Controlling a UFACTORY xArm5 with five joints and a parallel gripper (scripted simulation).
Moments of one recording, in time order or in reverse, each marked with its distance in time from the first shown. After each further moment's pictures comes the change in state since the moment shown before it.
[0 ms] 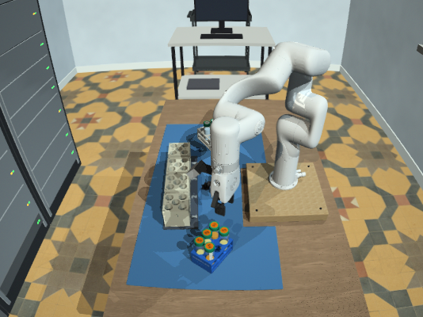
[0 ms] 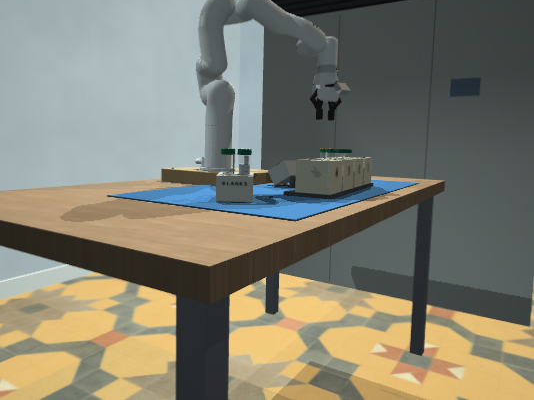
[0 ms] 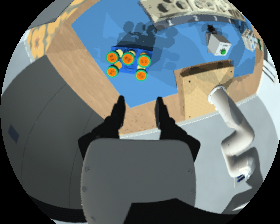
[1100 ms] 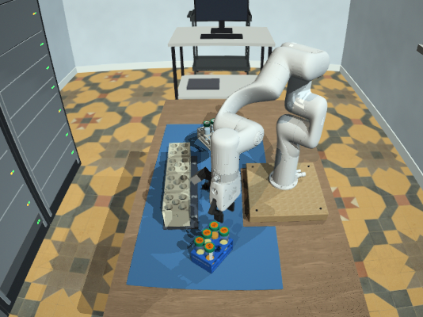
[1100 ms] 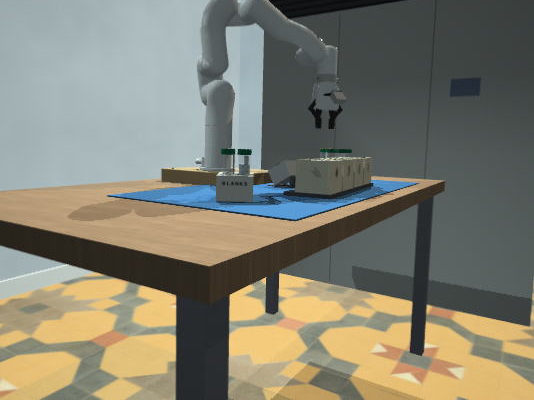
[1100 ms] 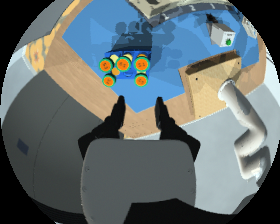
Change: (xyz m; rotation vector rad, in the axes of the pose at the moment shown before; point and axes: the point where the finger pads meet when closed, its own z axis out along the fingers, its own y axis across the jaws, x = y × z) arm 0.000 0.000 0.034 0.001 0.000 0.144
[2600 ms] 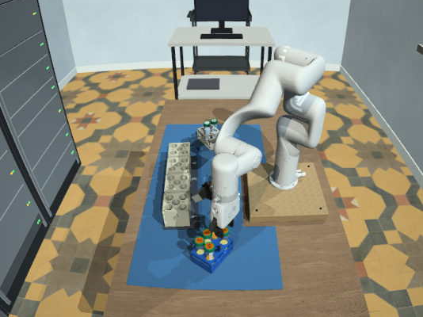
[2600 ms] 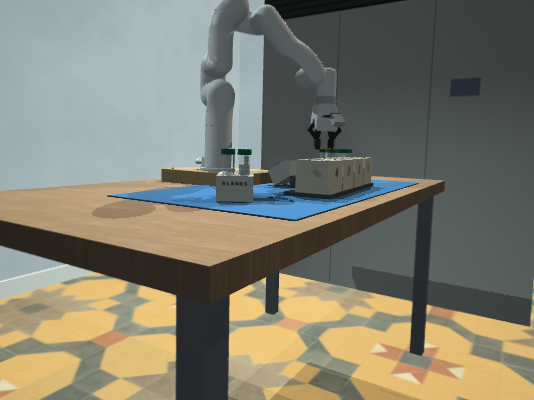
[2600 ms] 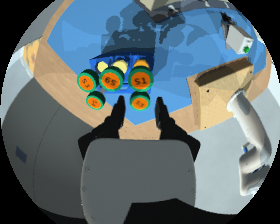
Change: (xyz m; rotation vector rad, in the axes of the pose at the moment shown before) arm 0.000 0.001 0.080 -0.003 0.000 0.000
